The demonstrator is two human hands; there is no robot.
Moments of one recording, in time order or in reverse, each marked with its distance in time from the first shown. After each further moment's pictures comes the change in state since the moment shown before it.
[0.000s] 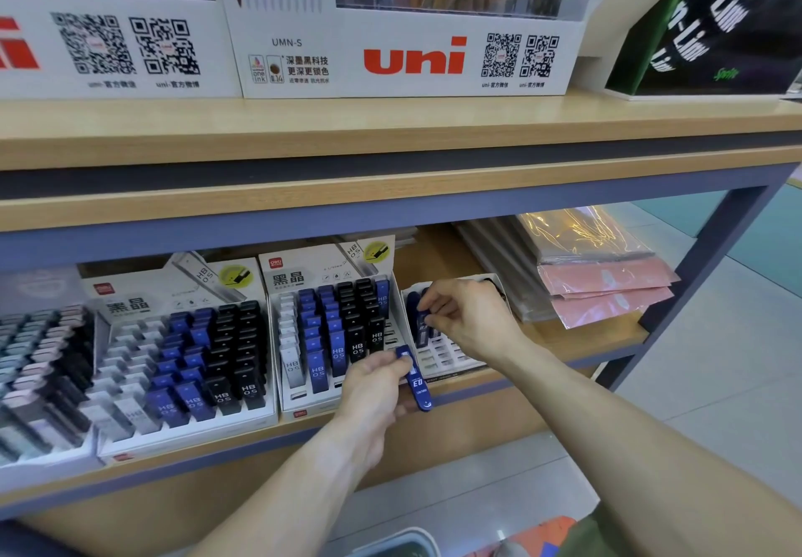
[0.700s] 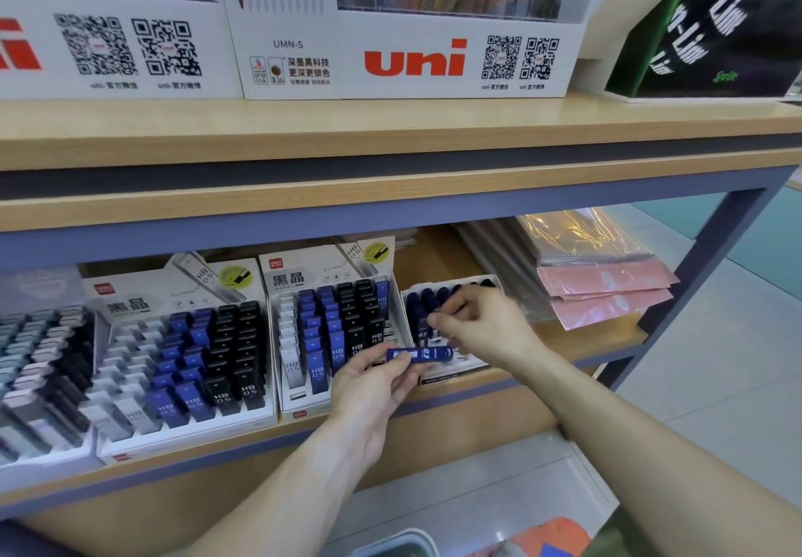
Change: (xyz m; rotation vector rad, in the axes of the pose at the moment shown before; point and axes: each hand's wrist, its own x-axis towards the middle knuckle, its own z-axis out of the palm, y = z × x) left_hand 0.004 -0.001 -0.005 -0.275 0.002 -0.019; right_hand -0.021 -0.017 -0.019 0.185 0.001 0.364
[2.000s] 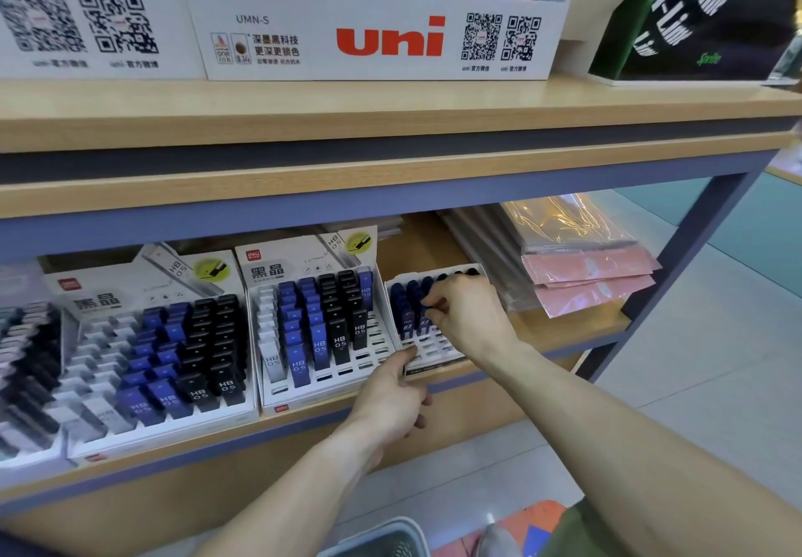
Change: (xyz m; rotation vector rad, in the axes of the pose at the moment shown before) left_hand 0.013 -0.032 0.005 0.921 -0.212 0.060; right_hand 0.020 0.017 0.012 -0.464 0.116 -0.325
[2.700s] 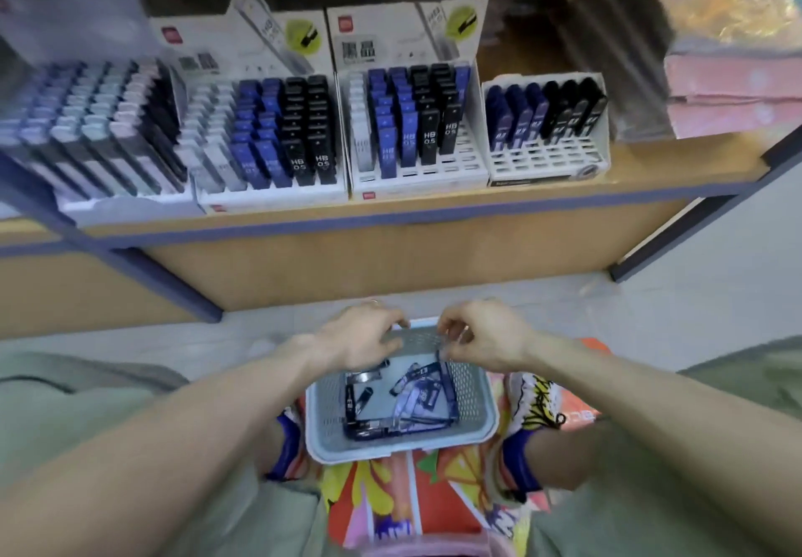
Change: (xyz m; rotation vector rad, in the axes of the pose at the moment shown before) left_hand -0.083 -0.170 -0.065 0.982 -0.278 0.081; right_hand -0.183 -0.060 0.092 0.133 -0.900 -0.005
